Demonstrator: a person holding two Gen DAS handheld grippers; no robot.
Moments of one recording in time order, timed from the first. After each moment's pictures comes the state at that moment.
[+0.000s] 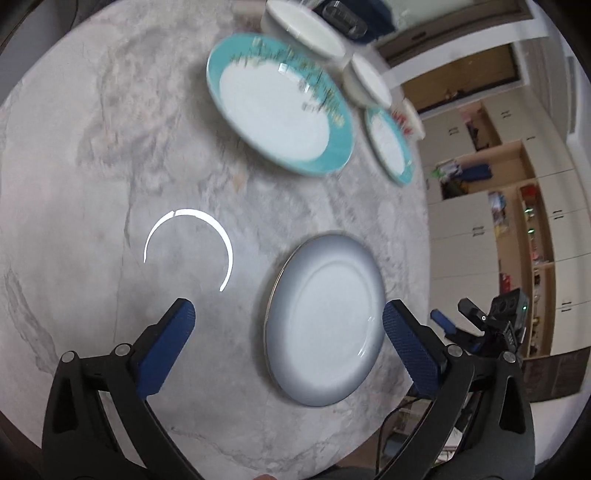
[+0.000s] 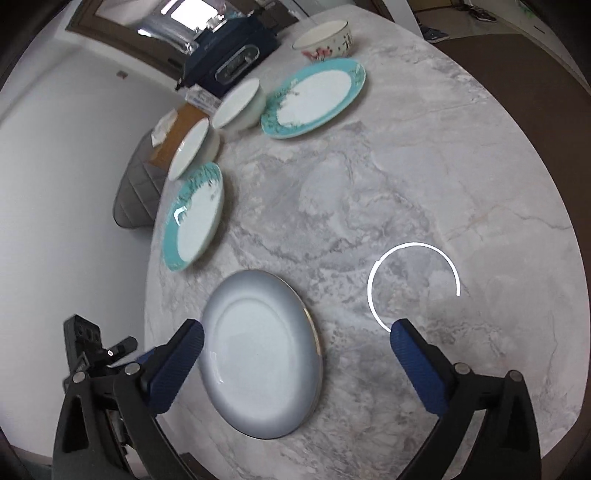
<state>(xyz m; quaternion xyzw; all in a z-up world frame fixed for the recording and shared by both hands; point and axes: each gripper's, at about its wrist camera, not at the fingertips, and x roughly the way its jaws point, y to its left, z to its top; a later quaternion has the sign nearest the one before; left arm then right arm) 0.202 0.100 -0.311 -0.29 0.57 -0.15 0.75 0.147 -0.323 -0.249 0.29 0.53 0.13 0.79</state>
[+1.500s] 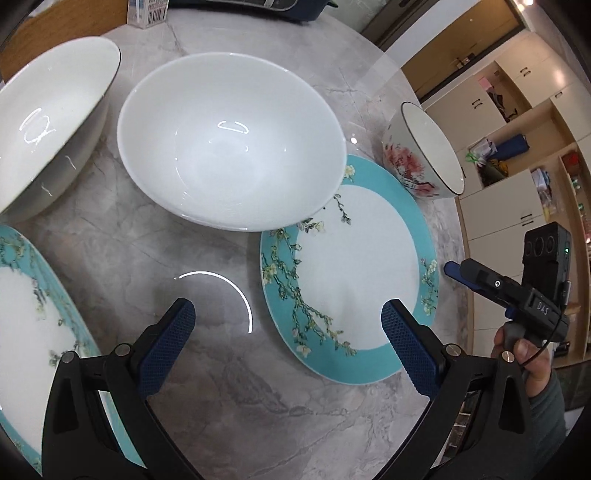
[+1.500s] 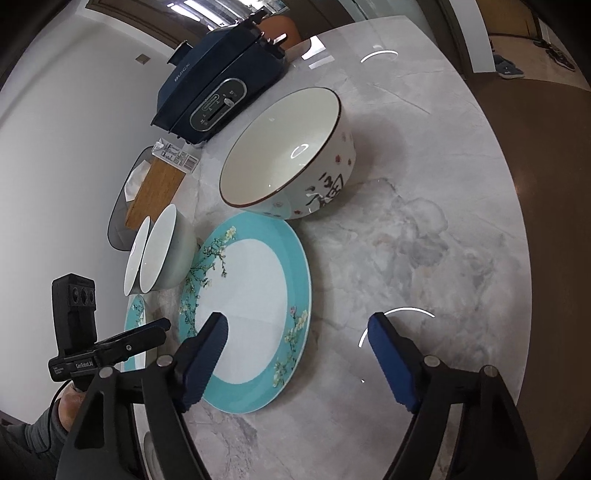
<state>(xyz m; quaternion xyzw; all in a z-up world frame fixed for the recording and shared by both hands) 0.544 -0.159 -0.379 -0.16 0.59 -0.12 0.78 0.478 -0.445 -0.299 0.20 0.54 0.24 0.78</state>
